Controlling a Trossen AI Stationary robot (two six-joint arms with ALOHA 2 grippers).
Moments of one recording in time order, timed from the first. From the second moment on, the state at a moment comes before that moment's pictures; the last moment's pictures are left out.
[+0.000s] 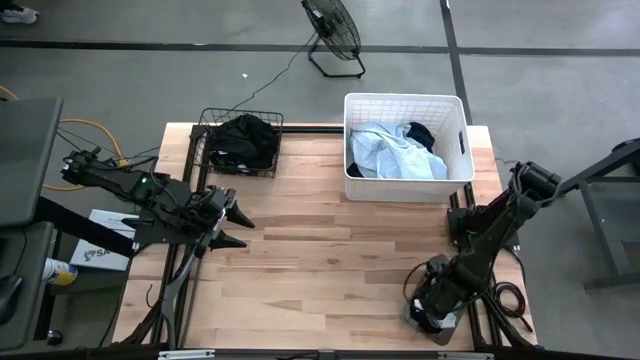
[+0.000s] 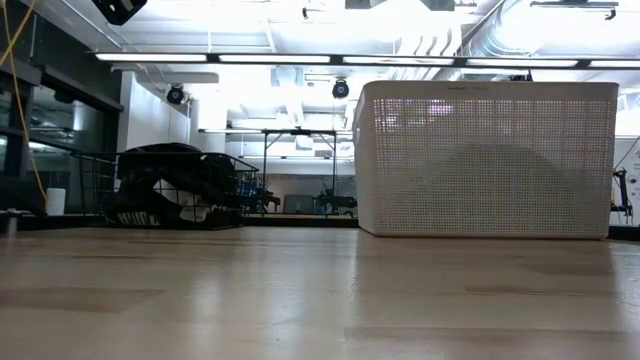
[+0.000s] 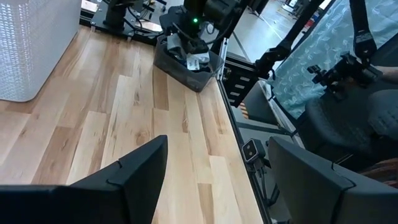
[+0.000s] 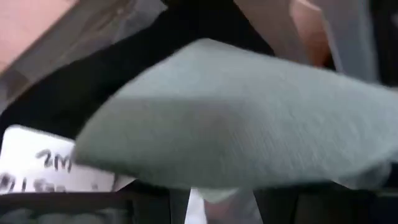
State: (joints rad) left arm -0.36 0.63 0.74 -0.37 -0.03 -0.45; right arm 0.90 1.49 0.88 -0.92 -0.28 2.15
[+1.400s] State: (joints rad) left arm -0.36 0.62 0.74 -0.41 -0.04 -0.44; right arm 0.90 1.15 0.88 -1.19 -0.25 2.25
